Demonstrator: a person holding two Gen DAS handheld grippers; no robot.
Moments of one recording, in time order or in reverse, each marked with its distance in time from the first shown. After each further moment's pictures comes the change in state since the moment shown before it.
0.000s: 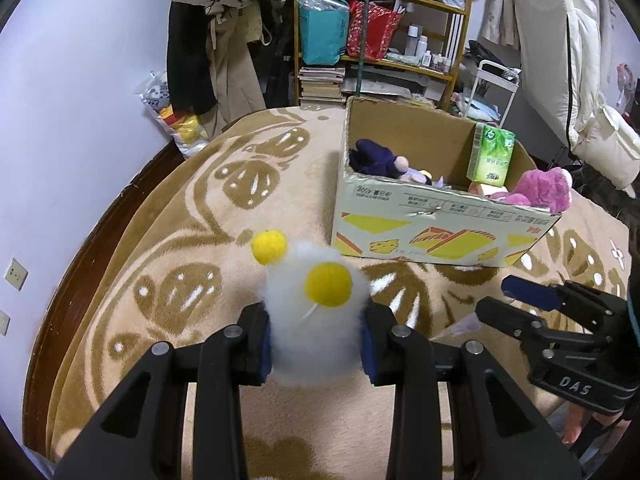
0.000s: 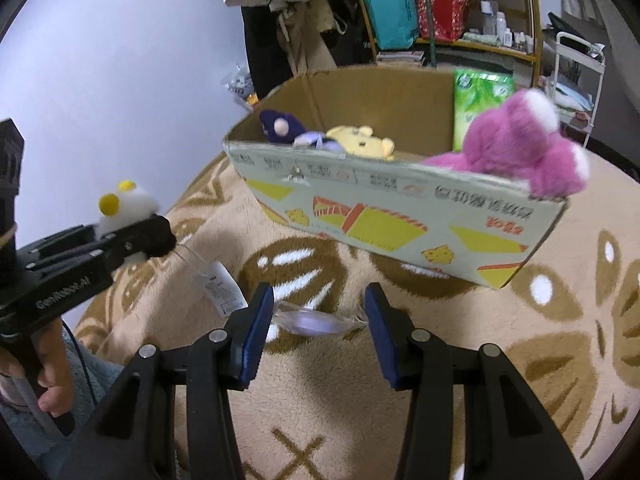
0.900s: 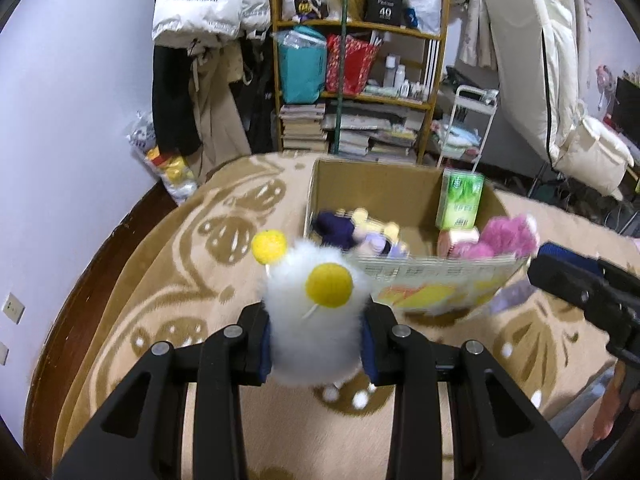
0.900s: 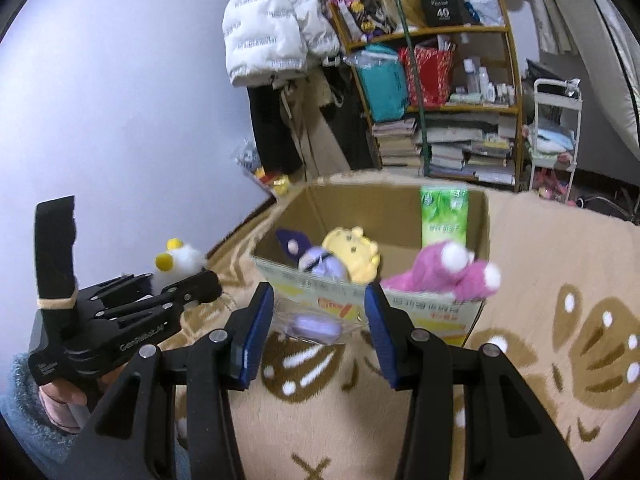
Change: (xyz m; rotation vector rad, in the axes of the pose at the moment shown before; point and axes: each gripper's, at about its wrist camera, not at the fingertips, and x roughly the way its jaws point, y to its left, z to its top) left arm -0.025 -0.026 0.042 0.042 -0.125 -0.042; right arm -0.084 -0.004 0.036 0.042 -0.243 0.028
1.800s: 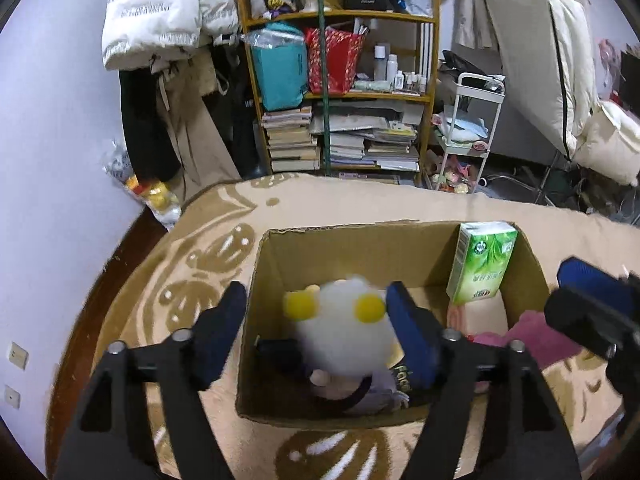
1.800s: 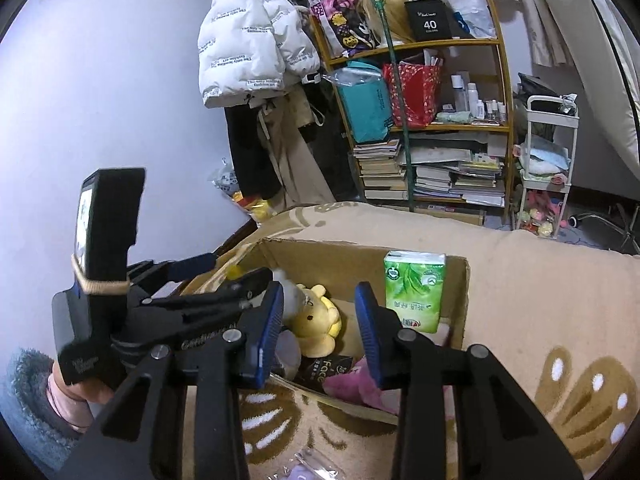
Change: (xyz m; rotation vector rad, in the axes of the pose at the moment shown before) left arm 0.099 -0.060 0.078 0.108 0.020 0.047; right arm 0.048 -0.041 0.053 0.002 -0.042 -0.046
